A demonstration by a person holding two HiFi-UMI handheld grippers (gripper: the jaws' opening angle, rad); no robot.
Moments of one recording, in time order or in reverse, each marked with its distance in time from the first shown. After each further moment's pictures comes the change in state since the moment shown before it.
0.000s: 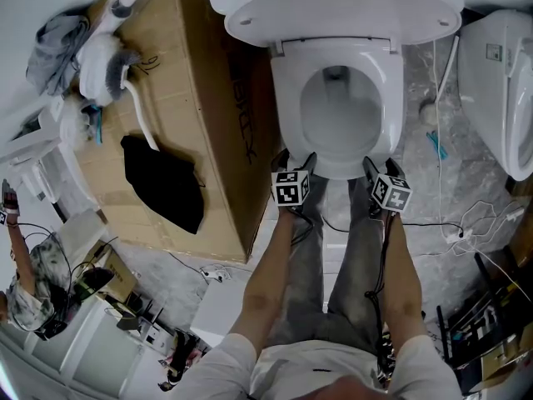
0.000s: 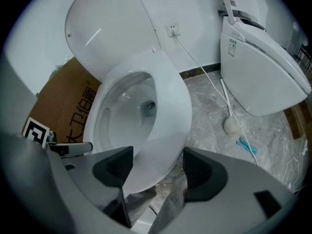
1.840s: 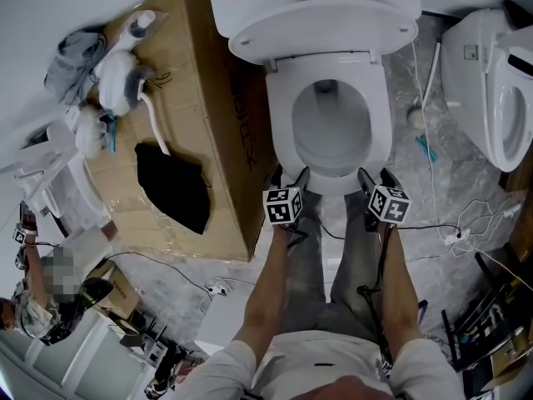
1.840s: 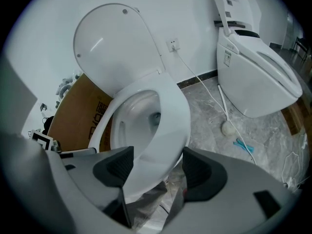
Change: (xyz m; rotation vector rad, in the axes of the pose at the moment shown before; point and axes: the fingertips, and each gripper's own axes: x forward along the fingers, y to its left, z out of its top) left arm -0.076 -0.027 0.031 -0.006 -0.066 -0.022; right arm -0.082 0.030 0.028 0.048 -0.039 0.036
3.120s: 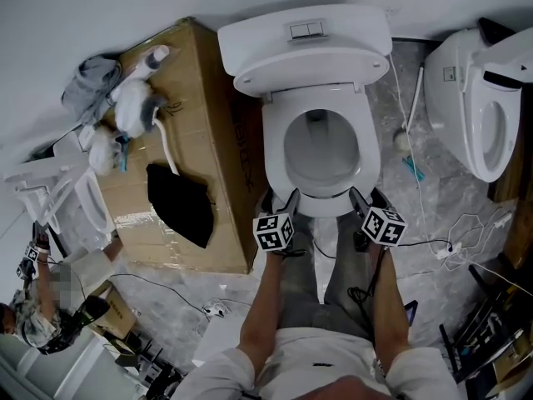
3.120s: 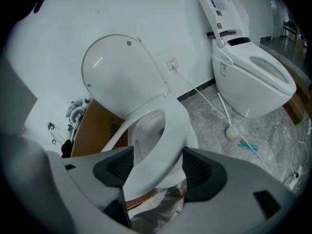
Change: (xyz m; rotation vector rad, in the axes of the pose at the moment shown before) left arm -0.067 -0.022 0.056 -0.028 -0.124 0.024; right arm -0.071 0.036 0.053 0.105 -0.113 0.074
